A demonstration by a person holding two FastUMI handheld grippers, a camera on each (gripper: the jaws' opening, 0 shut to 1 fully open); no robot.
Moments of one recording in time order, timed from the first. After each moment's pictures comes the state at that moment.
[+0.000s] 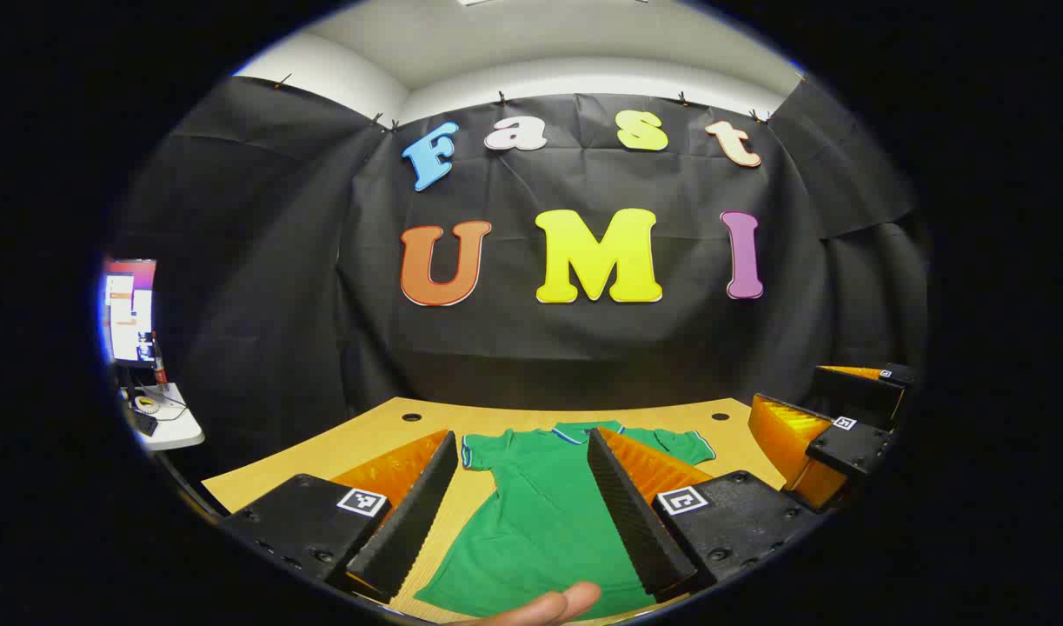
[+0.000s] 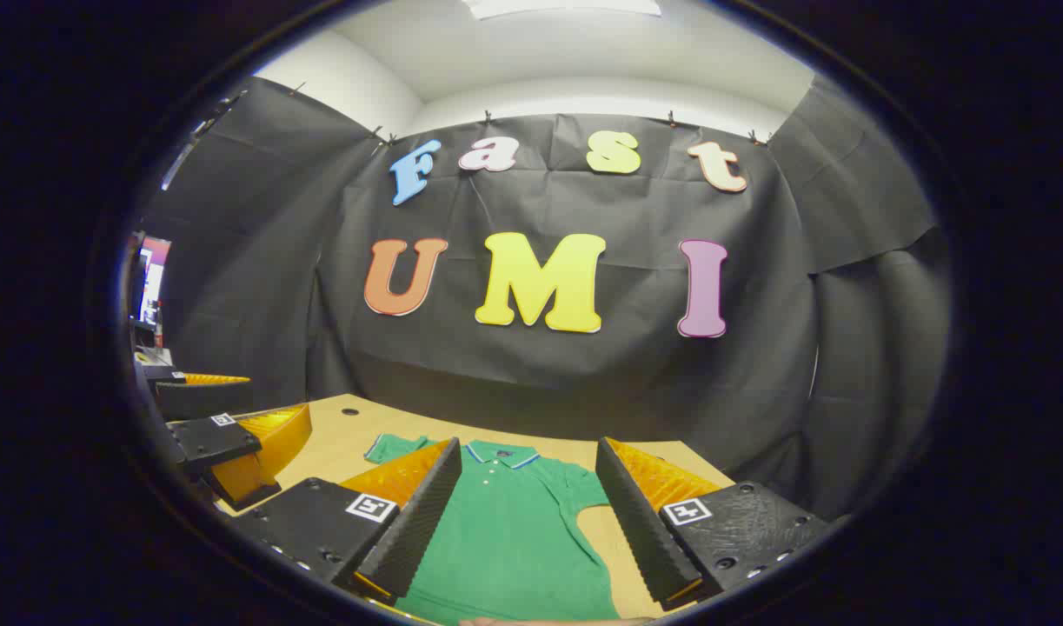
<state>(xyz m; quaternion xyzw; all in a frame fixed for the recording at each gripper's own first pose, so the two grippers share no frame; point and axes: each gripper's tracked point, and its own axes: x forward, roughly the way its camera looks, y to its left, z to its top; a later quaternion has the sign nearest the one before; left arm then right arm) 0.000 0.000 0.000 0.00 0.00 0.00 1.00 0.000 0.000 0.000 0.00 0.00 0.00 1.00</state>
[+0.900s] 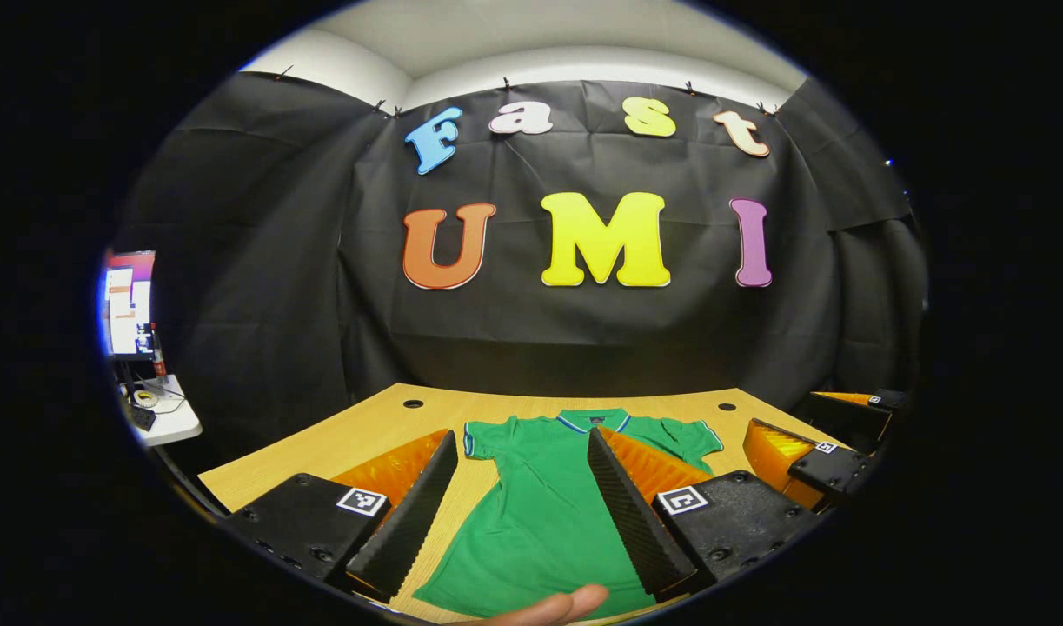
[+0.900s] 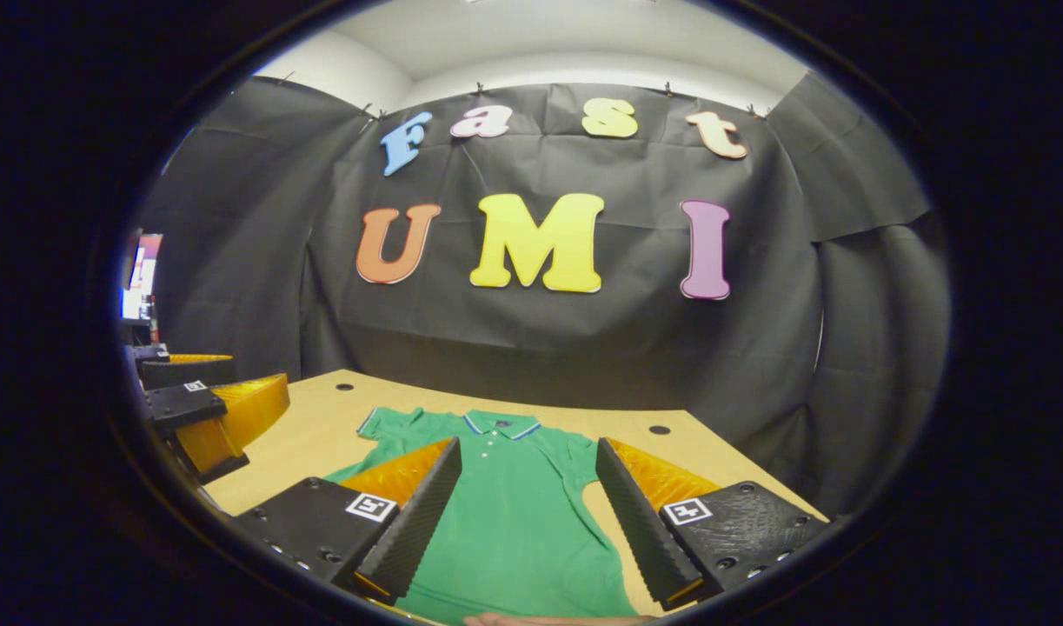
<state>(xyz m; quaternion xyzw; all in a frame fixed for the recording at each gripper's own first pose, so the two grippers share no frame) 0.011 0.002 -0.015 0.00 0.02 0.01 1.00 0.021 -0.006 -0.043 0.01 0.06 -0.01 1.00</state>
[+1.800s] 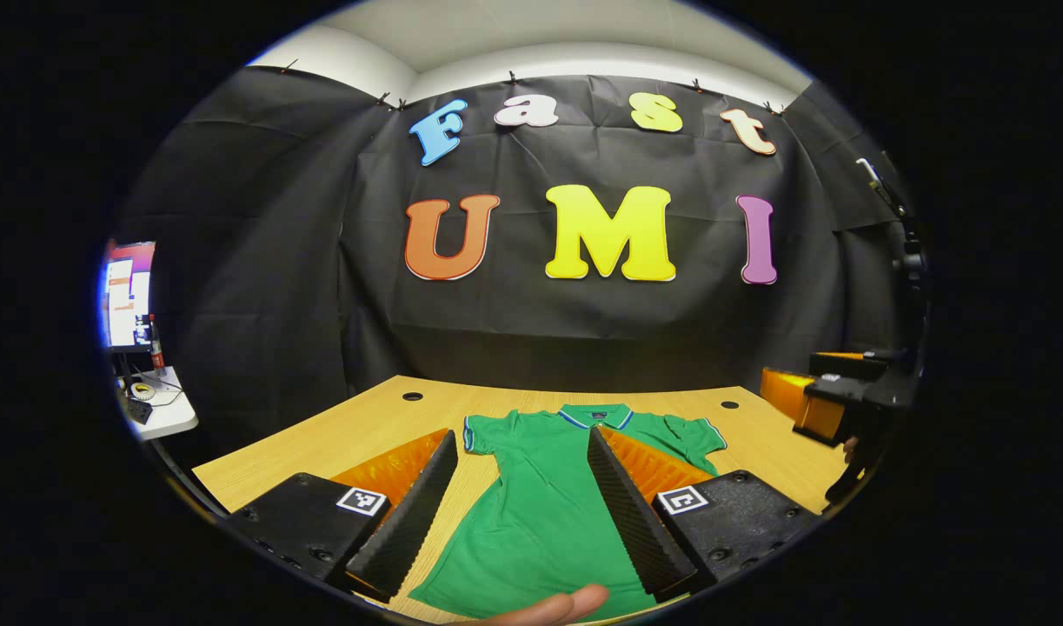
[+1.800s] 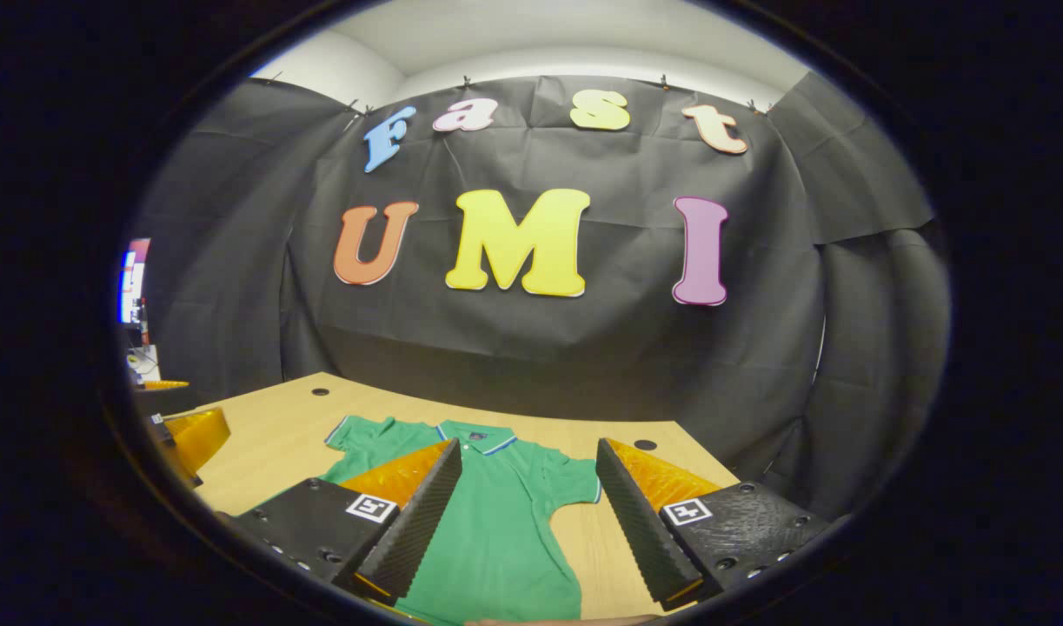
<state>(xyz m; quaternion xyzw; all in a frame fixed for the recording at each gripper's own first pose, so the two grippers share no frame) 0.022 0.002 -0.029 -0.01 0.04 0.01 1.00 0.088 -0.058 -0.018 0.01 0.07 -0.02 1.00</state>
